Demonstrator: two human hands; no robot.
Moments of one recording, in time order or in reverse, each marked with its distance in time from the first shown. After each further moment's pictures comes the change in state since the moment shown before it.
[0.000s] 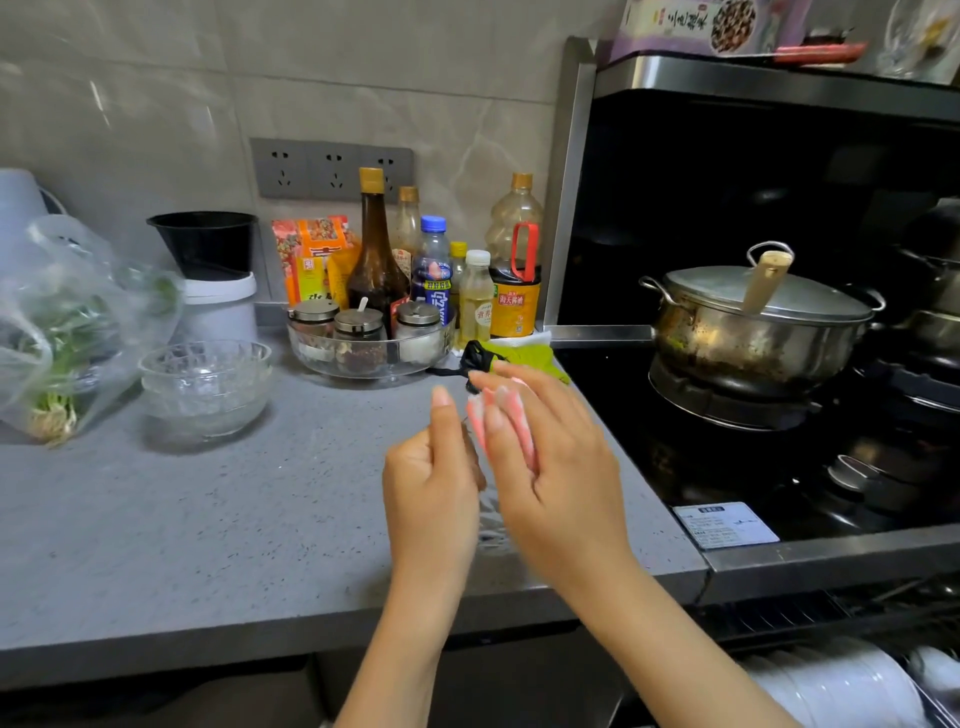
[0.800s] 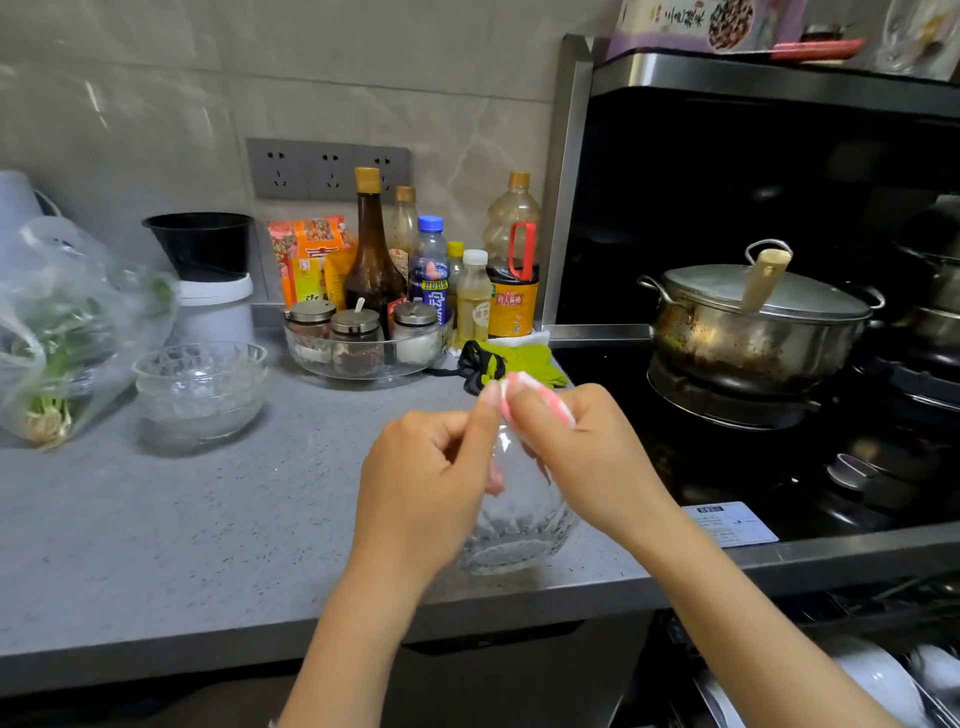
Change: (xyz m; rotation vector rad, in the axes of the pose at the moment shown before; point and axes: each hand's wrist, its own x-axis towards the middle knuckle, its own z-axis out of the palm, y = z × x) left_hand 0.011 0.016 -0.018 0.372 -0.257 0.323; right_hand 0.026 0.001 -0.028 0.410 -0.274 0.340
